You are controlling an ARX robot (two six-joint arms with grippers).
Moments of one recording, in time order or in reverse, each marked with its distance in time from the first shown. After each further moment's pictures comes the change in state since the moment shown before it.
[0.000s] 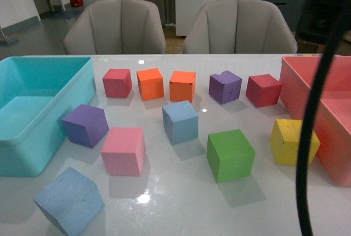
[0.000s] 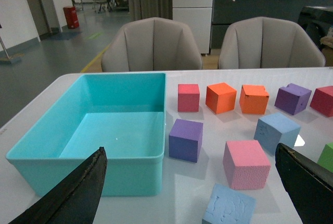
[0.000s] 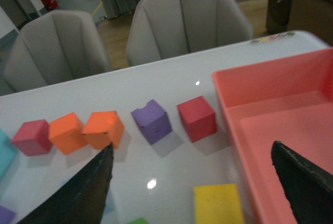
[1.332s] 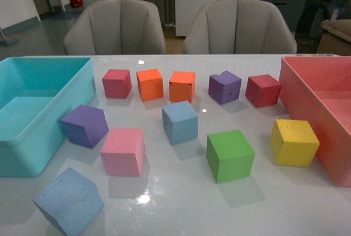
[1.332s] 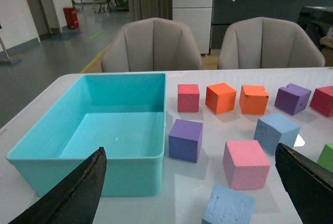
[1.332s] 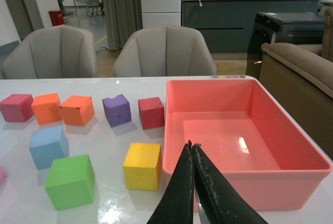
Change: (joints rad) left arm 0.000 0.000 0.000 0.000 0.000 0.000; right arm -0.322 -1.117 -0.674 -0.176 -0.299 -0.301
